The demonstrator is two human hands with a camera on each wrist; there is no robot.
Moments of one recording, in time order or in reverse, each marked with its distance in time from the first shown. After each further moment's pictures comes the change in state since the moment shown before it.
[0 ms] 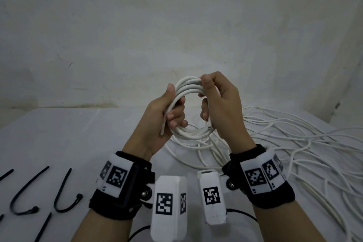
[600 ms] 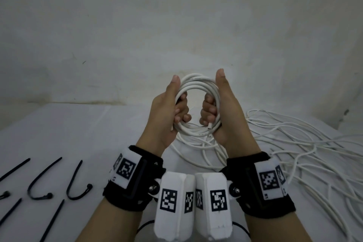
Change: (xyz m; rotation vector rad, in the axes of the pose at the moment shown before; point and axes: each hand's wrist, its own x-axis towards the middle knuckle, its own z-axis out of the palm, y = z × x) left_hand -0.003 0.004 0.014 0.076 0.248 0.112; right_hand -0.008 -0.021 0.007 0.474 -0.059 0.566
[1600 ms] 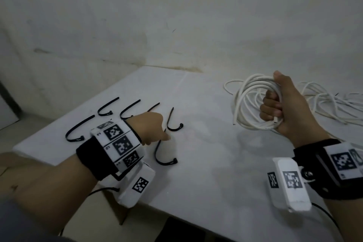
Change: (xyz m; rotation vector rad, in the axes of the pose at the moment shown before) left_hand -0.128 0.051 -0.182 1.858 -0.030 -0.740; right_hand -0.025 0.072 0.017 0.029 -0.179 0.218
